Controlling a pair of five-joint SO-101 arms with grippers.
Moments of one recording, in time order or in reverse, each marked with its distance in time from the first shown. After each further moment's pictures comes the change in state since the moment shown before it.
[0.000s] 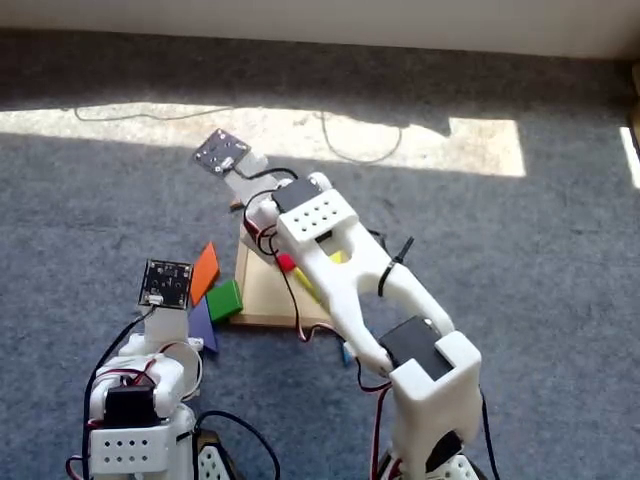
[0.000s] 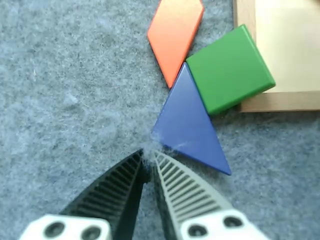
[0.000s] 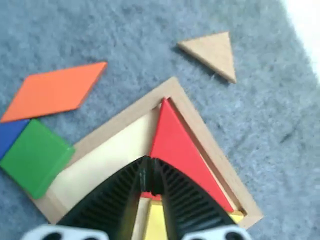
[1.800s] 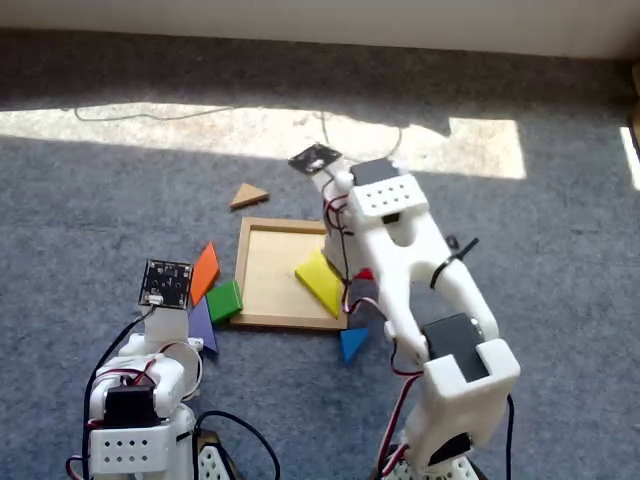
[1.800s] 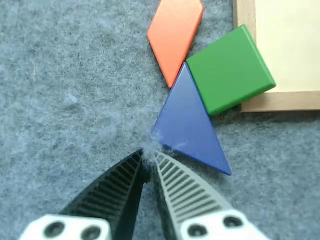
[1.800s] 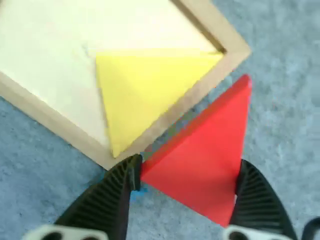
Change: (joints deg) left arm 0.0 0.0 0.0 0.0 0.0; right arm 12.4 -5.5 5.3 23.2 3.0
